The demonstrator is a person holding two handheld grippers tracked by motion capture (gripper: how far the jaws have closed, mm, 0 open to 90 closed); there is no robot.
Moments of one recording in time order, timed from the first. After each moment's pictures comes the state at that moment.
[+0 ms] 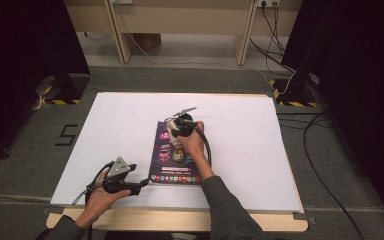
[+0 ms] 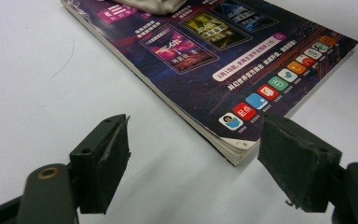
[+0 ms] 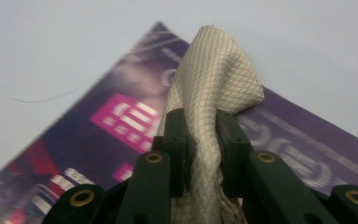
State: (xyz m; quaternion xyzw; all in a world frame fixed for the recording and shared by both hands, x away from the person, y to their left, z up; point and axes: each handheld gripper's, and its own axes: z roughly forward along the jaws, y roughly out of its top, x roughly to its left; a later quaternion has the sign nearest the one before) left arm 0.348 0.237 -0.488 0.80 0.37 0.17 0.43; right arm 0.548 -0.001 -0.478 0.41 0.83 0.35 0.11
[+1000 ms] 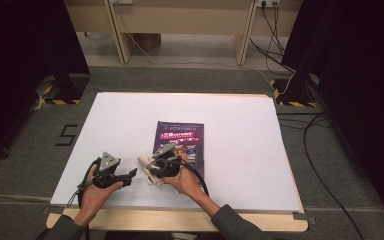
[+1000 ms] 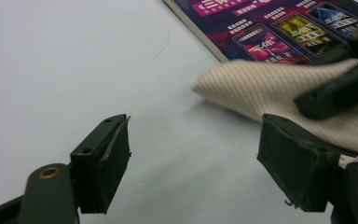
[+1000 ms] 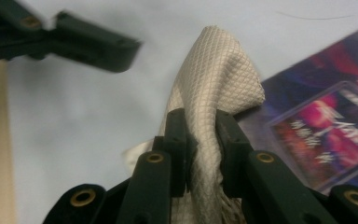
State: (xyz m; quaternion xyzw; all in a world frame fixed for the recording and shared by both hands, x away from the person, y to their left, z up) left arm 0.355 0.263 -0.485 0.76 0.47 0.24 0.39; right arm 0.412 0.040 -0.483 0.24 0.89 0.38 0.03
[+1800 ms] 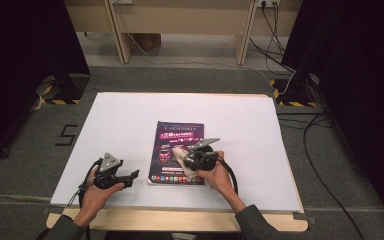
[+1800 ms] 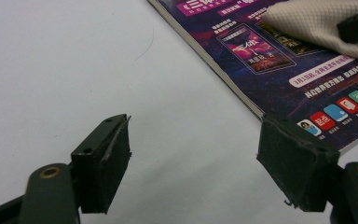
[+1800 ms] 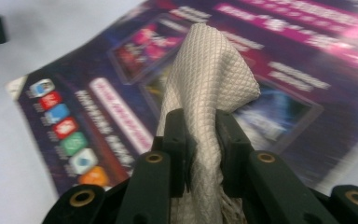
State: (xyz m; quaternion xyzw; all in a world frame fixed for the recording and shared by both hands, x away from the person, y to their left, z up) left arm 0.354 0.259 -0.486 0.76 0.45 0.22 0.41; right arm 0.434 -0.071 -0.482 0.35 0.85 0.38 0.06
